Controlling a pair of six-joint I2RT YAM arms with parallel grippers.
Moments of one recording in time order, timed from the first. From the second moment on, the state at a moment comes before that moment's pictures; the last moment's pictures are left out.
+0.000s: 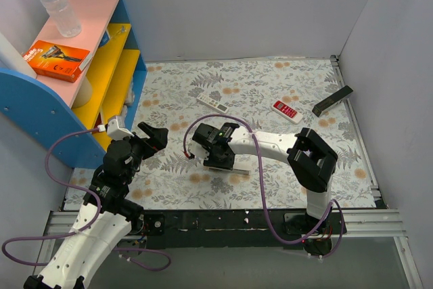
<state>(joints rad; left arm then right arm) -0.42 0.44 0.54 -0.36 -0.25 -0.75 1.08 1.88 1.38 -0.88 0.08 -0.40</state>
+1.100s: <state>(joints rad) -0.42 0.46 0.53 -0.35 -0.23 -0.76 1.07 1.87 1.37 -0.89 0.08 -0.39</state>
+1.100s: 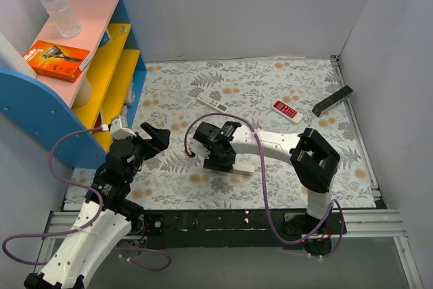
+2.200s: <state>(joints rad) -0.60 1.27 0.66 -0.21 0.31 -0.66 0.68 1.25 0.79 -0.63 -0.20 0.45</state>
